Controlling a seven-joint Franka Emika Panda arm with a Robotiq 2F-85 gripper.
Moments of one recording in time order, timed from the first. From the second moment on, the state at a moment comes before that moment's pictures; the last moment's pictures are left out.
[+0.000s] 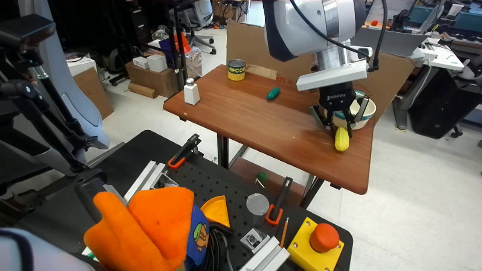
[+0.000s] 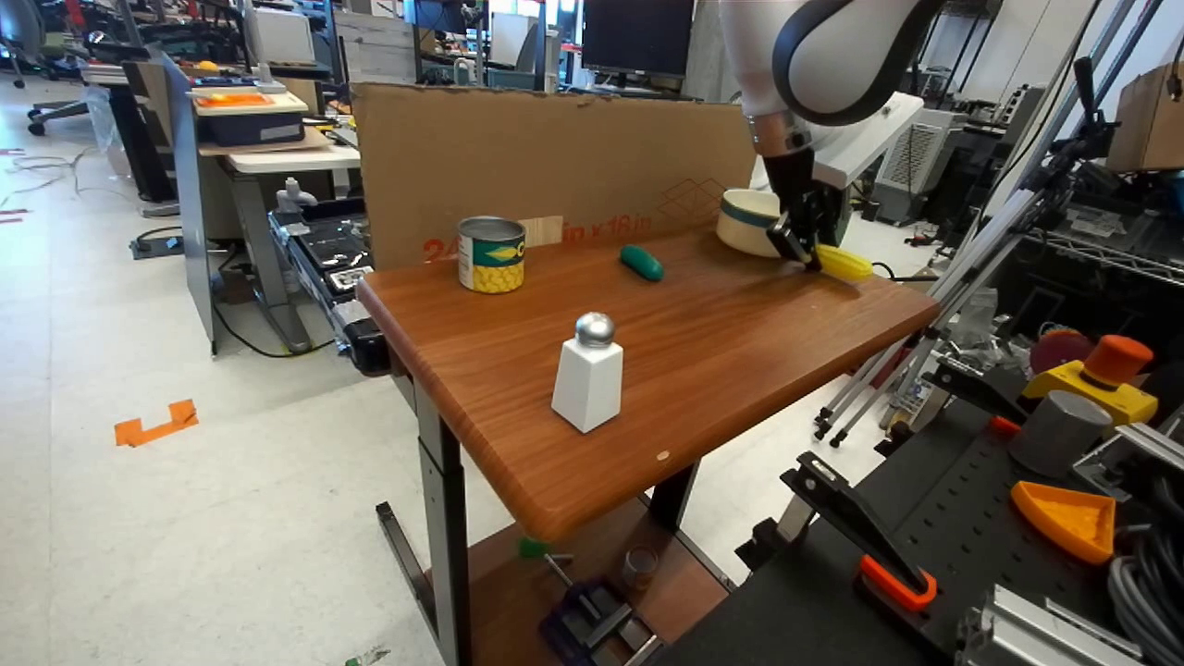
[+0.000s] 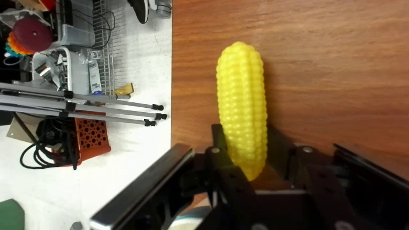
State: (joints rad) arm 0.06 0.66 -0.21 -1.87 -0.60 2.25 0.31
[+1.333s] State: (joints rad) arm 0.01 0.40 -0.13 -2.17 -0.57 2.22 0.09
